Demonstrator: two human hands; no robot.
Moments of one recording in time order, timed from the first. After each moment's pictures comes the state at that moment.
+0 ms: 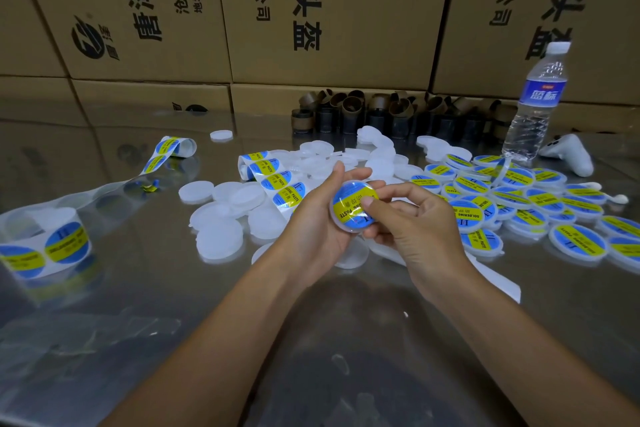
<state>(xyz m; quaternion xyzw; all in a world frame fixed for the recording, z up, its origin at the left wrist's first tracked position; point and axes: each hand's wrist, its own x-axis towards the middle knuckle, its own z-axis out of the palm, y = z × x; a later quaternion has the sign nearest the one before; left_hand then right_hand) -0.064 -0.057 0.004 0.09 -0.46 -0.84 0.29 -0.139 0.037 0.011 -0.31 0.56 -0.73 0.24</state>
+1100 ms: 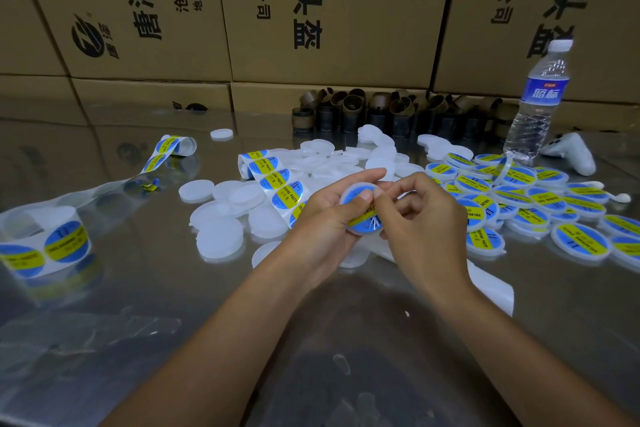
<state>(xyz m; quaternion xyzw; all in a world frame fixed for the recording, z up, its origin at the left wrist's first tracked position) -0.065 -0.049 0.000 0.05 -0.54 -0.79 0.31 -0.141 0.036 0.002 -0.40 0.67 -0.62 -0.06</state>
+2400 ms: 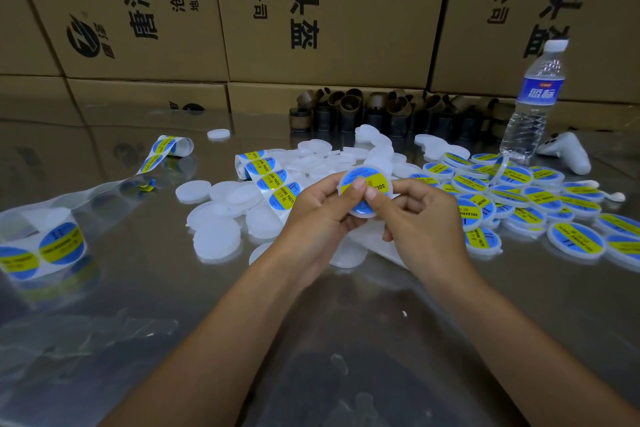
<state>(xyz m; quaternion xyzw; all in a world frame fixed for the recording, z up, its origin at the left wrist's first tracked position) -0.061 -0.051 0.002 0.10 -0.56 -0.75 0.34 -0.147 0.038 0.007 -0.40 0.61 -0.68 0.08</state>
